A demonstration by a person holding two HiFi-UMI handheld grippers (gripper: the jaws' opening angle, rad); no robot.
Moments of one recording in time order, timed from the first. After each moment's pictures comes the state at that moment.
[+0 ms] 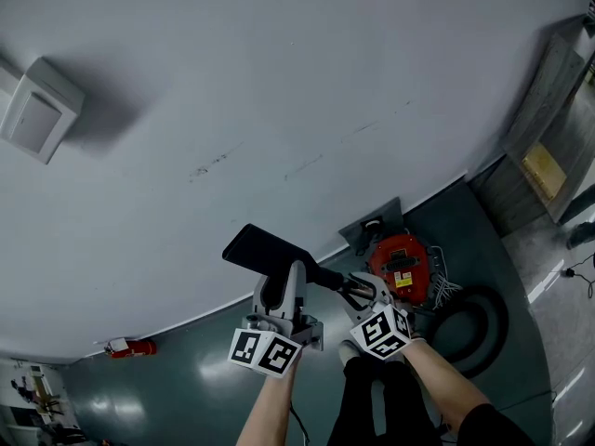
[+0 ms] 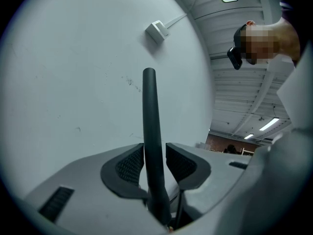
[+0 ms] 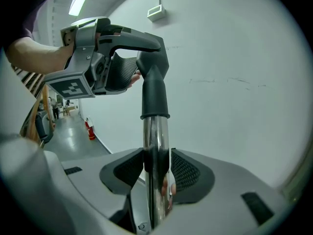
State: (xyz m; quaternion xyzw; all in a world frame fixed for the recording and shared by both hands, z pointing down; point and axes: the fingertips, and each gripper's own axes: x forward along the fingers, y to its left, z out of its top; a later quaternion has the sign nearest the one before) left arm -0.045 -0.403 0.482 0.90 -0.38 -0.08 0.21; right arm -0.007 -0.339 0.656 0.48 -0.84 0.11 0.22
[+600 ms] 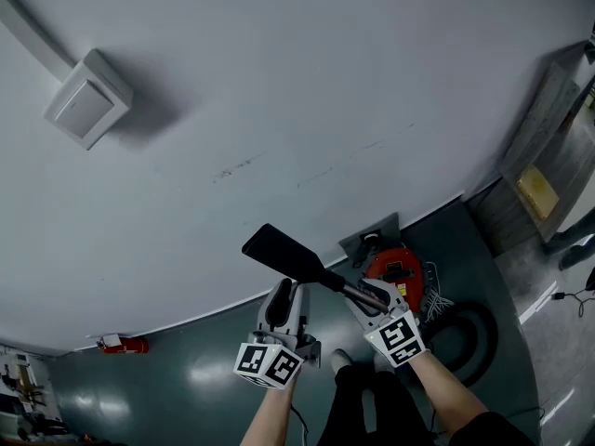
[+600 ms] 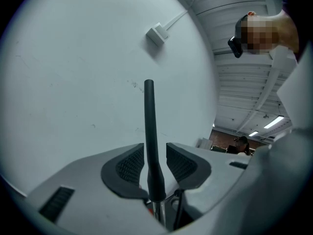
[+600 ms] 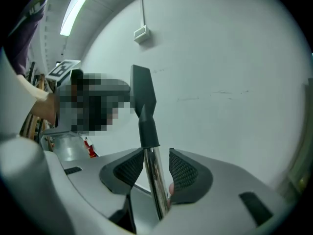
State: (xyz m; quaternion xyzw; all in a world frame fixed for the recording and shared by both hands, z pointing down) left arm -0.071 -0.367 0.489 0.89 -0.40 -0.05 0.23; right arm 0.016 -0.322 0.594 0.50 -0.85 0.14 0.13
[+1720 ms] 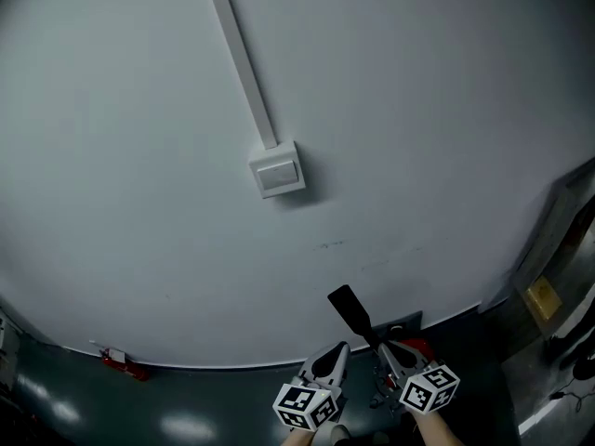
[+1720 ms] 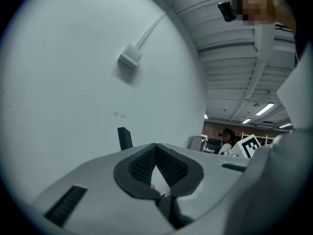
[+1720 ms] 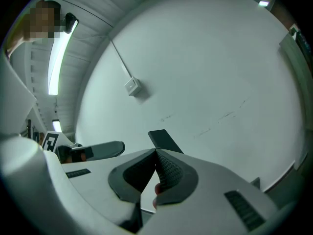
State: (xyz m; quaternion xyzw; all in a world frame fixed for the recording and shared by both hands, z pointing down) left arm -0.085 -0.299 0.379 0.91 -0.37 -0.01 0.15; right arm -0.003 -0.289 0.416 0.49 -0.83 0.24 -0.11
